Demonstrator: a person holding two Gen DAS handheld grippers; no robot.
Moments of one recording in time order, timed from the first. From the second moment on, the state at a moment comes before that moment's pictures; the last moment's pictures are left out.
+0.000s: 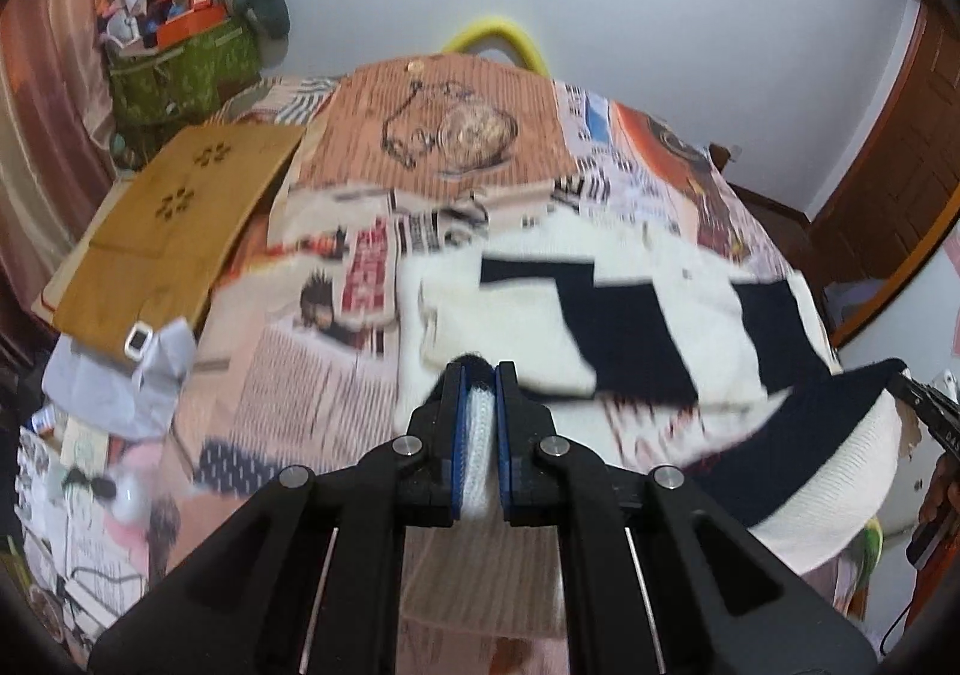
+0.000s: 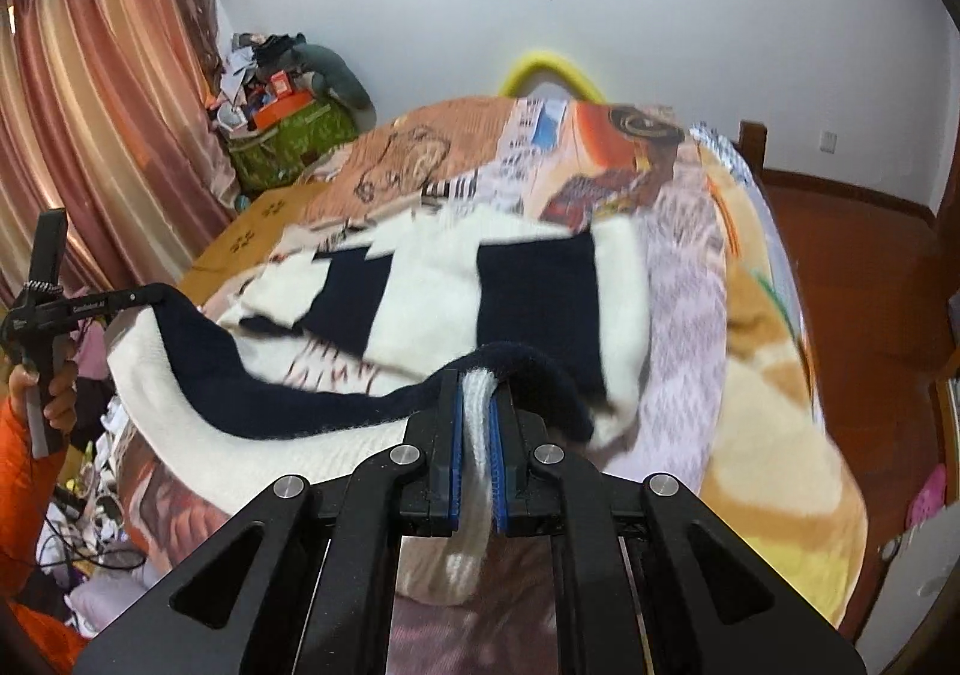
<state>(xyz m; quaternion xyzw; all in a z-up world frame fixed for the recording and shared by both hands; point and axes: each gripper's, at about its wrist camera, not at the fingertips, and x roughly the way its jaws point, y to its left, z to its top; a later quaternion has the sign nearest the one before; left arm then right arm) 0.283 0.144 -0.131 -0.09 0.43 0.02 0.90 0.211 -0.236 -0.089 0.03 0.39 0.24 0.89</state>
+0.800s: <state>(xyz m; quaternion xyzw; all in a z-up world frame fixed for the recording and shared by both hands) 0.380 0.149 -0.218 -0.02 0.51 0.05 0.86 0.320 -0.234 -0.153 0.04 0.46 0.21 0.86</state>
